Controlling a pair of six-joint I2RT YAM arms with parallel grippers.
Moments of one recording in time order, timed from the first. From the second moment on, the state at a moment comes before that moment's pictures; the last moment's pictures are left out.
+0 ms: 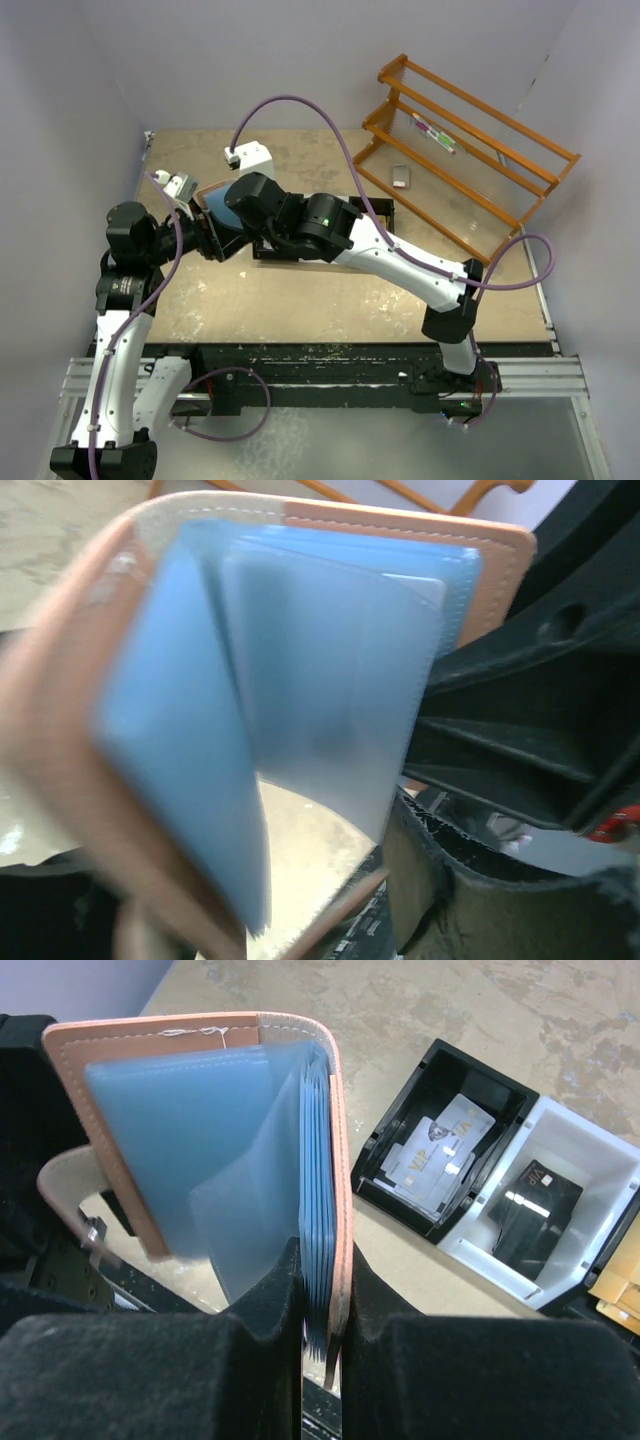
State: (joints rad) left arm -0.01 0.74 0.90 -0.37 0.88 -0.35; right arm 1.24 1.96 2.34 -0.99 0.59 0.47
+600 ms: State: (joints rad) left arm -0.01 0.73 0.98 -0.50 0.69 -0.28; right arm 1.22 1.72 2.03 -0.87 0.50 0.47
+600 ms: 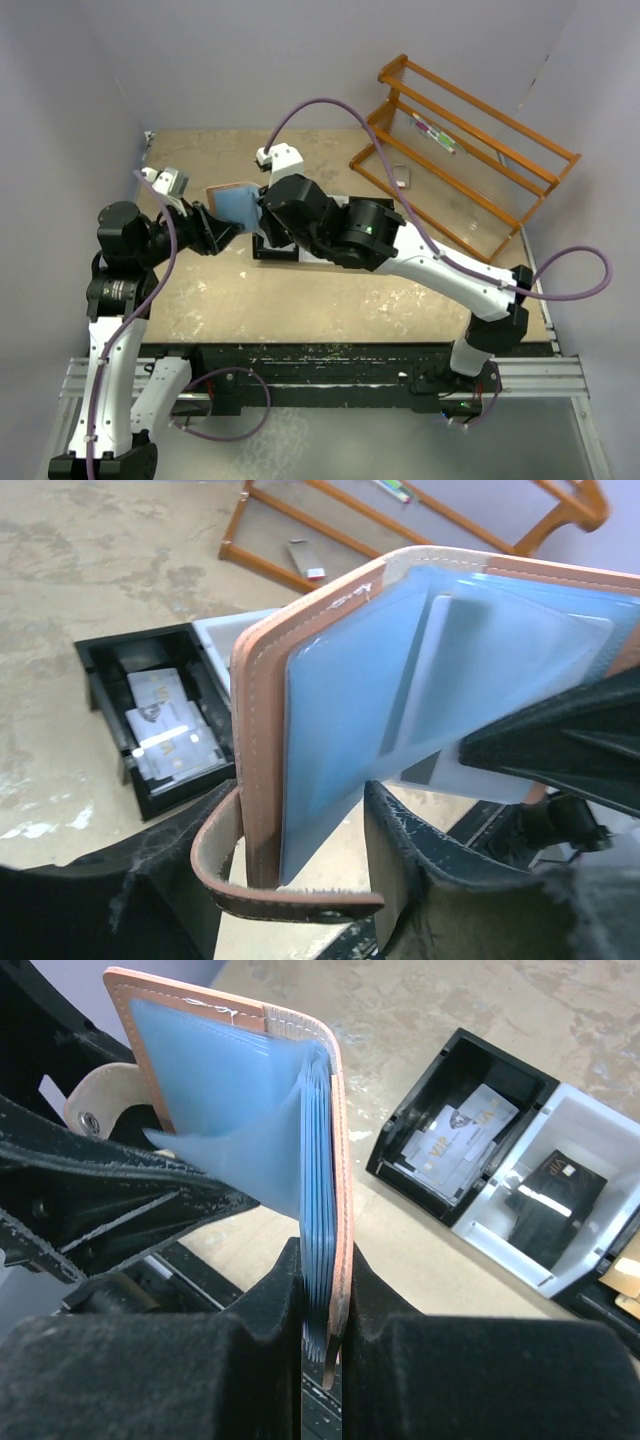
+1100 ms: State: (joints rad) left arm -0.01 0.75 0.99 -0.40 0.86 -0.55; right arm 1.10 1.52 1.75 -0.61 0.22 0.49
